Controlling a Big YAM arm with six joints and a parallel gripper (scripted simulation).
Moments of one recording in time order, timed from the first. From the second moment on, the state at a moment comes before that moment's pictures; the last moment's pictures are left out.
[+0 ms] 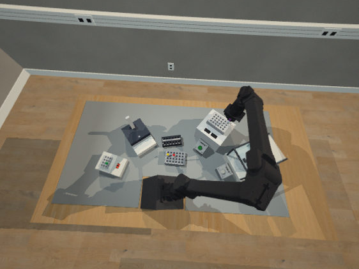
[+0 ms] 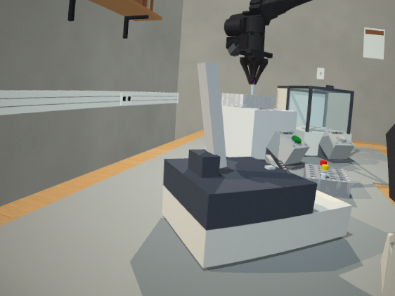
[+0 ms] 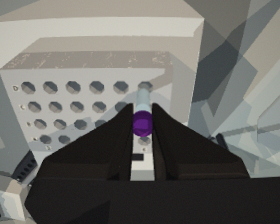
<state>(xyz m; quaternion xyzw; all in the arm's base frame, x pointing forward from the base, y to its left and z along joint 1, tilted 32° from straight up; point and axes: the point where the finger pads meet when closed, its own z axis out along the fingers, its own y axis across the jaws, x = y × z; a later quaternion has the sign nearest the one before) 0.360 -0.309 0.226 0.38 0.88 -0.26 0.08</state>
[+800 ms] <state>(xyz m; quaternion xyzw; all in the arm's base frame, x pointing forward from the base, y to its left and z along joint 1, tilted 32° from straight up) 0.360 -0.309 0.226 0.38 0.88 -0.26 0.08</state>
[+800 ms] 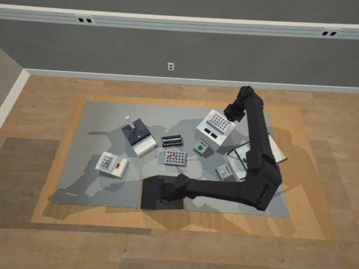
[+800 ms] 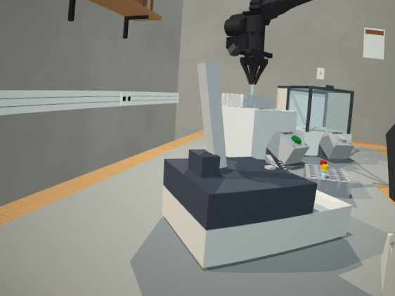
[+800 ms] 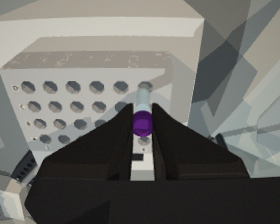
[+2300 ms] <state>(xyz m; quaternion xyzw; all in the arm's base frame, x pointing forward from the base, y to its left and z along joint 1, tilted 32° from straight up) 0.358 -0.313 0.223 0.38 0.88 -0.26 0.07</state>
